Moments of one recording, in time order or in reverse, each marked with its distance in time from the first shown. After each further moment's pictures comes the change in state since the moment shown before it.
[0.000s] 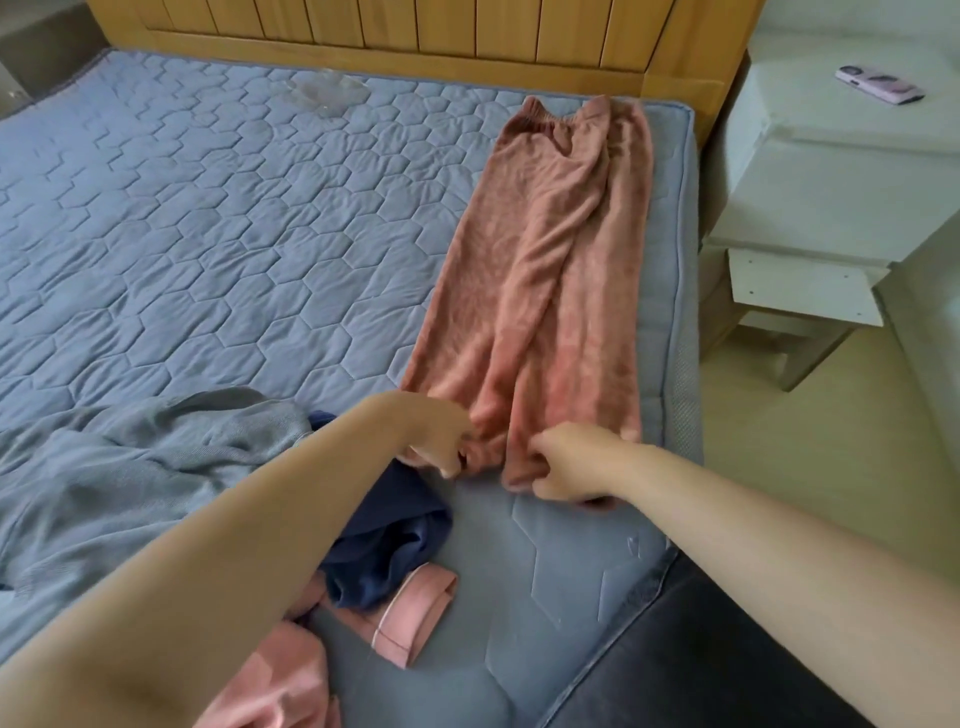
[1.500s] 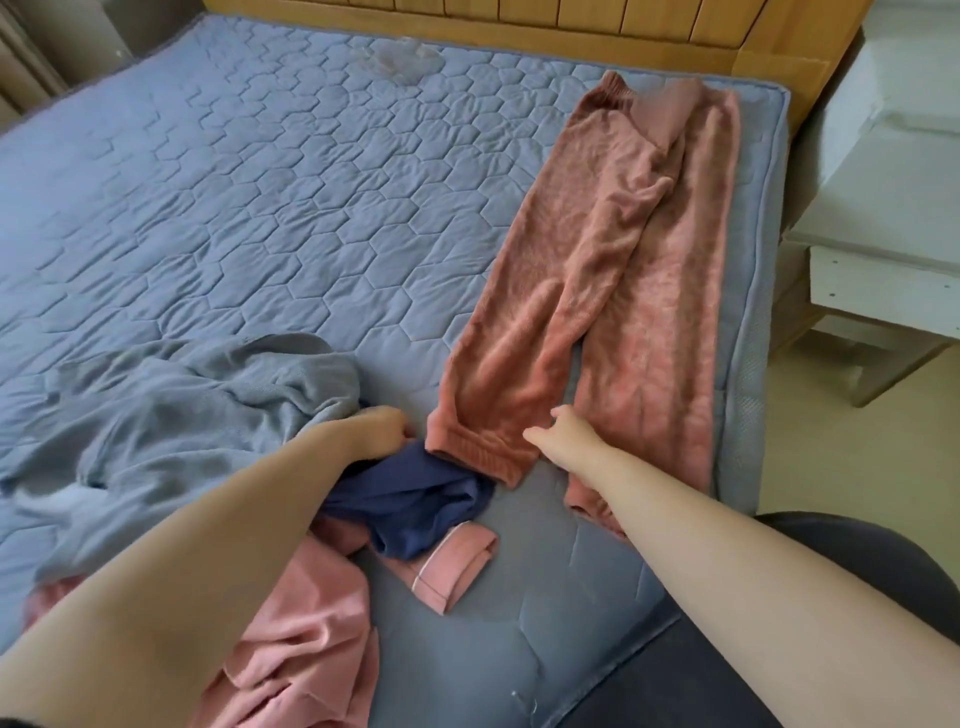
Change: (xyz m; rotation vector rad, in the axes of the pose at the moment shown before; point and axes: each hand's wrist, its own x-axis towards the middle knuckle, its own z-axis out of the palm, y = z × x) left_hand -0.023 -0.088 0.106 -0.309 0.106 -0.462; right_hand 0.047 -0.033 0.051 0.864 0.110 0.356
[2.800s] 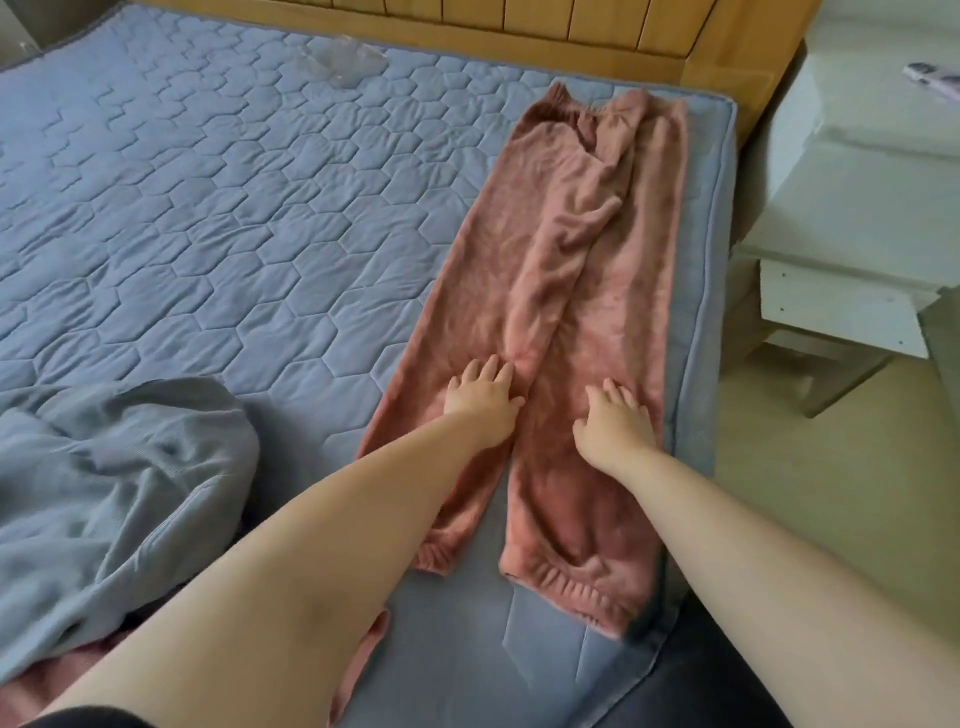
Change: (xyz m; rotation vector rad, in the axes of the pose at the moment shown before) left_hand 0.075 0.167 -0.025 -0.064 0.383 0.183; right_hand 0.050 0.031 -0.083 -0.626 0.282 -0.088
